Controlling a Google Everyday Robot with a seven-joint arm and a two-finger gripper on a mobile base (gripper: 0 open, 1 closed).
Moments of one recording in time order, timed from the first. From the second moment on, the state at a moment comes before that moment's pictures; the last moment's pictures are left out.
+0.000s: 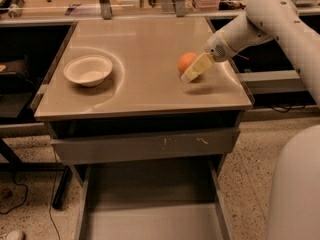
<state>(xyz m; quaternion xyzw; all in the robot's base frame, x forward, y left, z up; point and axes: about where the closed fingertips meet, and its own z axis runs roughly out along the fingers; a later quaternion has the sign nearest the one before) 0.730 -0.126 0.834 -0.47 0.80 0.18 0.32</state>
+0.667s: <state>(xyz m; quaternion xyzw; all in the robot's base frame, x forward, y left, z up) 0.730 -0.126 0.834 -0.47 0.80 0.18 0.32</state>
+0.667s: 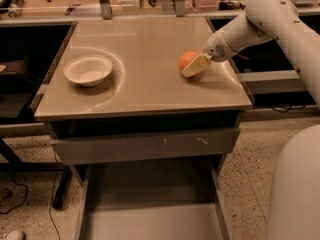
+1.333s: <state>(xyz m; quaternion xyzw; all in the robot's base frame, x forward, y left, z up) 0.730 -0.126 0.834 -0.47 0.80 0.18 0.32</state>
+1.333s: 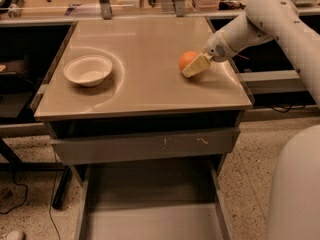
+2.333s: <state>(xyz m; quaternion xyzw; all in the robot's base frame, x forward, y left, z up) 0.648 -0.146 0.875 -0.44 0.82 0.14 0.34</state>
